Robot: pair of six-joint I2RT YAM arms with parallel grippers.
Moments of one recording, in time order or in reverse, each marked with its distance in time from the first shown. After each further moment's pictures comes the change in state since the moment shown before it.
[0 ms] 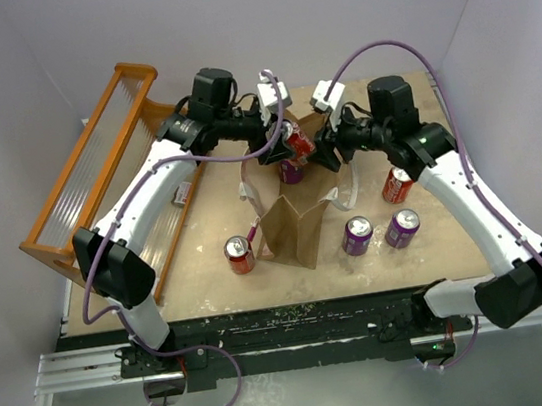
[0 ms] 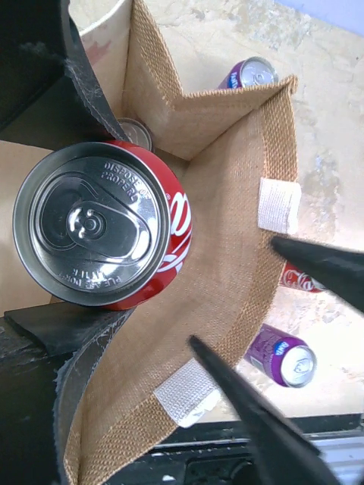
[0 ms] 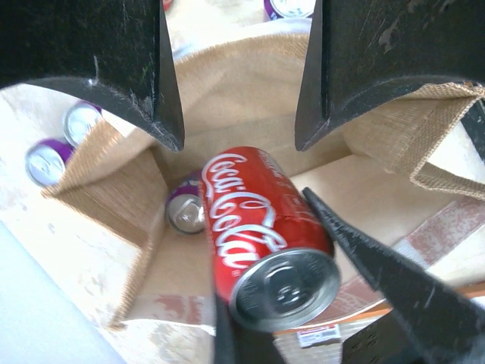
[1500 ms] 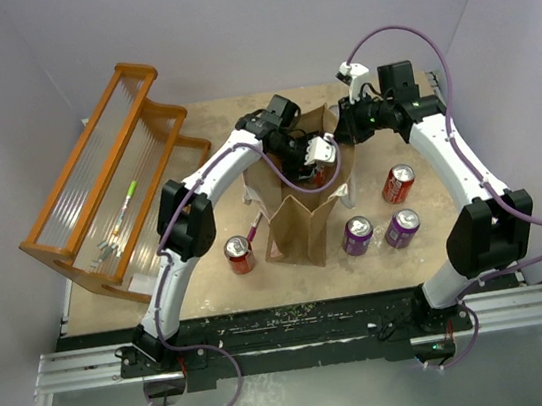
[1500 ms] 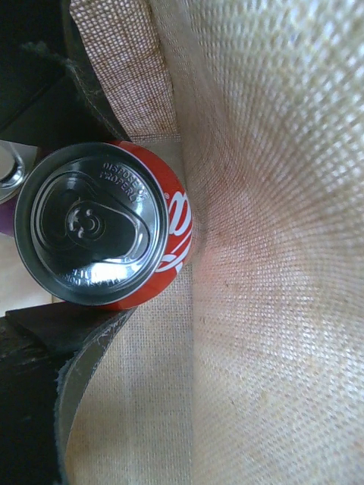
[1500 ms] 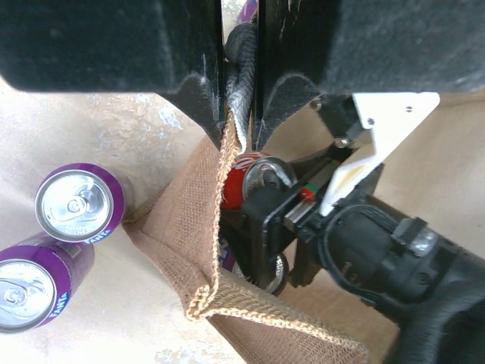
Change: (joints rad) left arm -0.089 0.575 0.369 -0.268 -0.115 0.703; right arm -0.232 0.302 0.096 -0.056 -0.028 0.225
